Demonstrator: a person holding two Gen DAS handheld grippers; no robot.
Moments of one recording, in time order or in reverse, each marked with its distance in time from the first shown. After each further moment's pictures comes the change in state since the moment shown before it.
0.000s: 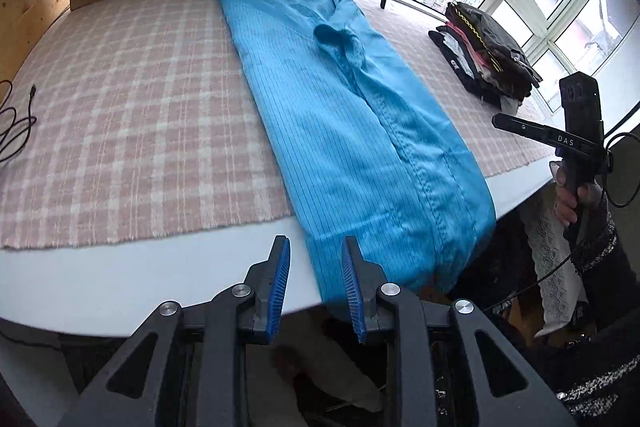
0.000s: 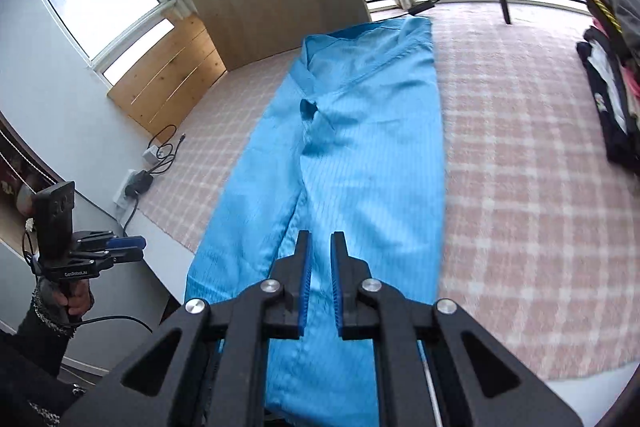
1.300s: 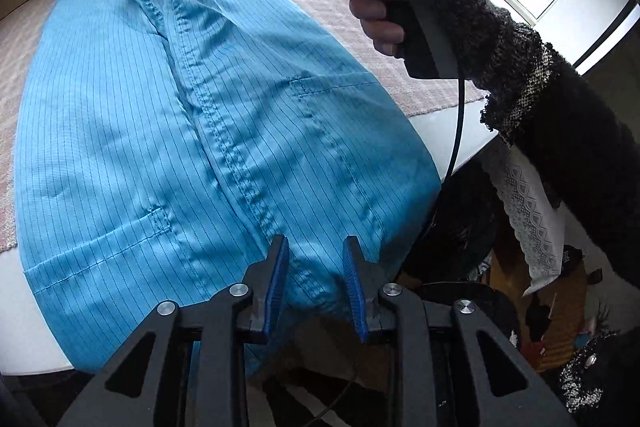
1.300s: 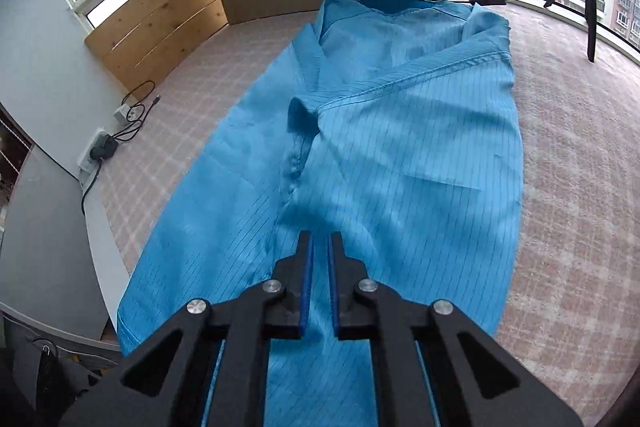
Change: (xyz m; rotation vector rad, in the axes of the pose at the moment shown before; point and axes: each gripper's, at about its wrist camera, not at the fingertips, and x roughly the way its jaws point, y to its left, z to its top) left arm 0.120 -0.144 0.008 0.174 0.056 -0.156; right arm 0.155 0.026 0.094 -0.261 0.161 0.011
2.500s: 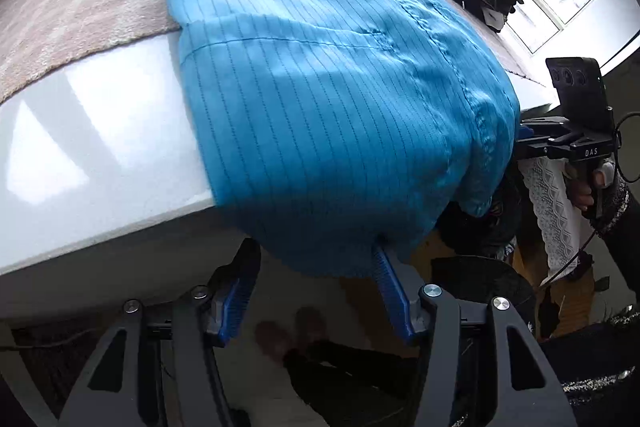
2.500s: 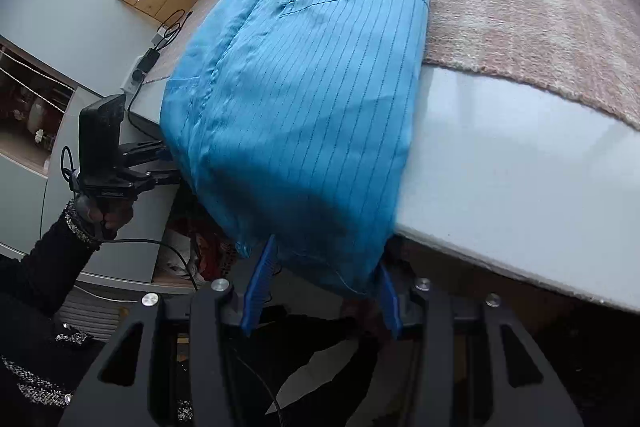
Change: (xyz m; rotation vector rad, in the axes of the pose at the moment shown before) left arm -0.015 0.097 -0.090 -0.051 0.056 0.057; right arm -0.070 -0.001 -0.252 0.205 0.162 0.172
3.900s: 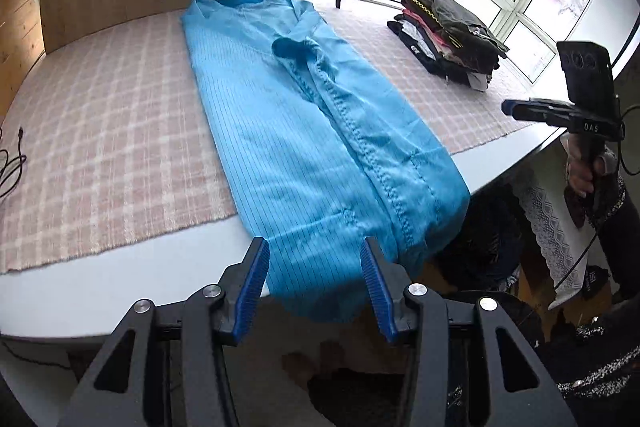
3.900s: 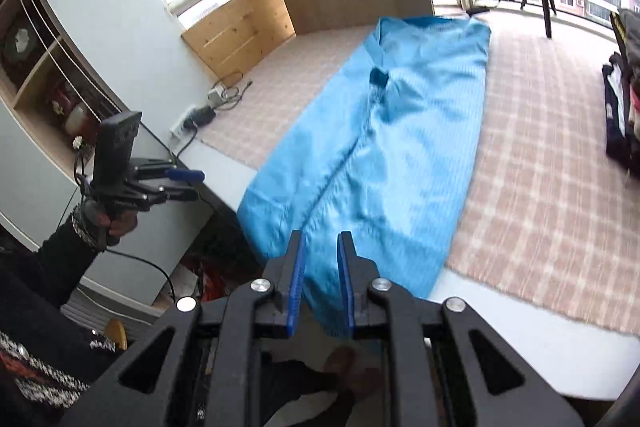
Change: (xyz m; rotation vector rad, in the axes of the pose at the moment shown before) left arm -0.143 -0.019 0.075 0.036 -0.171 0.098; right arm -0.141 0.079 0.092 -0.220 -0.274 -0.030
